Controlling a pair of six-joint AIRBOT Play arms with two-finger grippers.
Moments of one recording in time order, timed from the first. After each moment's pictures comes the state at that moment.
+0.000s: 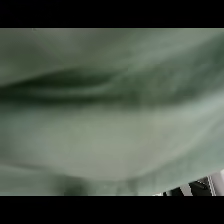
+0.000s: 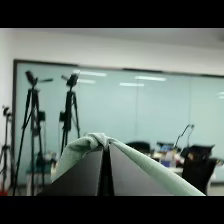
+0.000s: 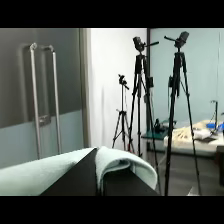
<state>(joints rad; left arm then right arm) 0.00 -0.68 1.96 -1.79 0.81 1.59 -0.47 -0.76 1.83 2.76 -0.97 -2.02</state>
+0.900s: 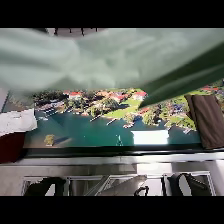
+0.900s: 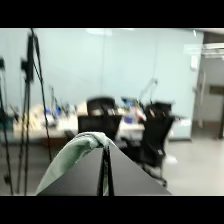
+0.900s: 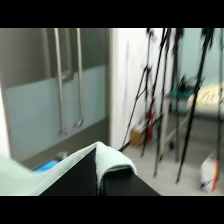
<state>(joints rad) 0.00 -0.68 2.02 -1.93 0.99 1.58 -0.48 -0.71 1.83 2.75 -1.12 -2.00</state>
